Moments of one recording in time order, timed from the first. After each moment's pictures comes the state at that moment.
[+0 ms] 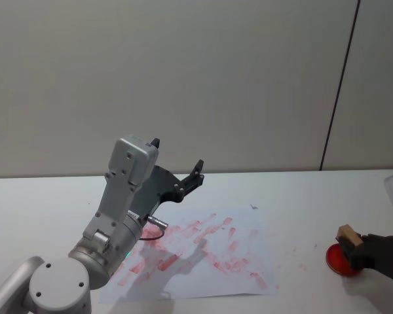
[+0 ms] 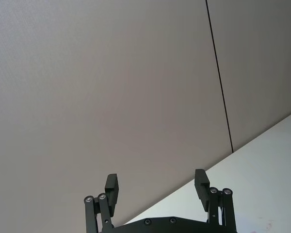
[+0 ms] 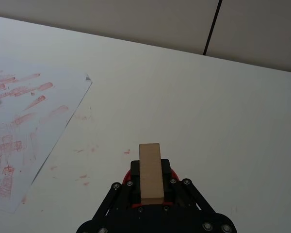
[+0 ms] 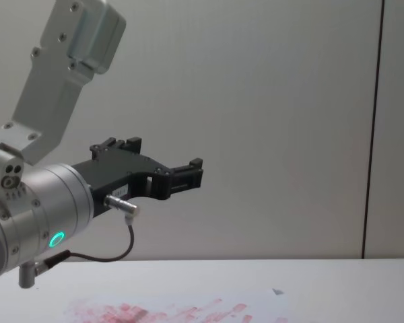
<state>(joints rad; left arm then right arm) -0.24 0.38 0.45 -1.63 -0.20 0.01 -0.01 0.06 0.38 -0.16 -1.64 0.27 0.57 0.21</state>
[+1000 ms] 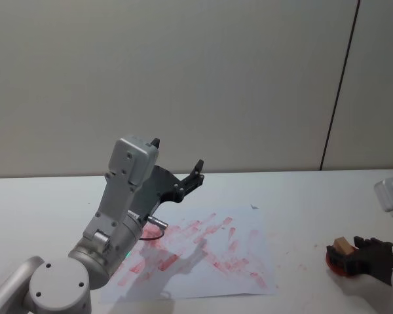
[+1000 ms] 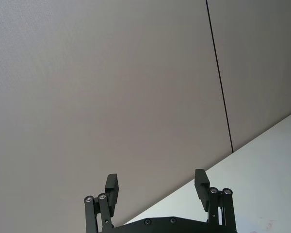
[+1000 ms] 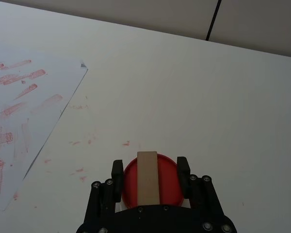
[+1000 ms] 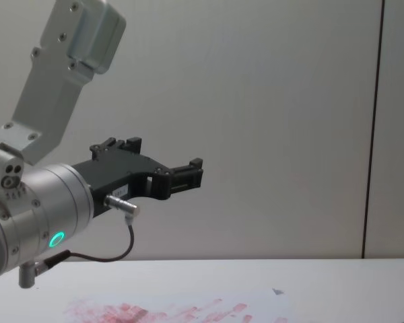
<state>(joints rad) -0.24 0.38 0.45 -1.63 -0.20 0.01 -0.01 0.08 0.36 -0.18 -1.61 0.24 0.60 0.20</state>
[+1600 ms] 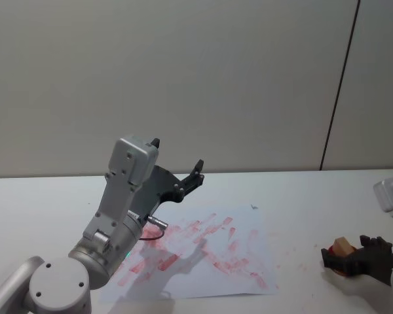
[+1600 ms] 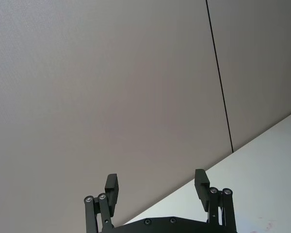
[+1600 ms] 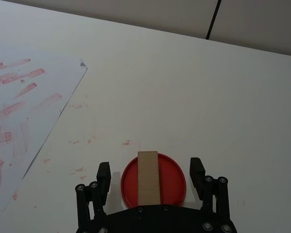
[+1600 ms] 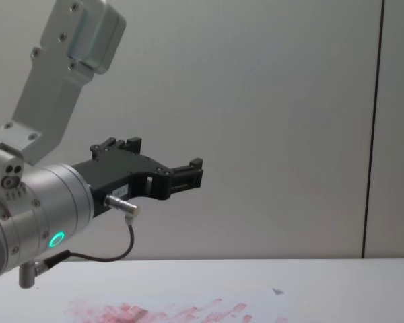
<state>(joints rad) -0.24 0.38 0.45 -1.63 -0.20 0.01 -0.01 0.08 0.36 -0.18 -1.61 0.24 0.61 0.20</state>
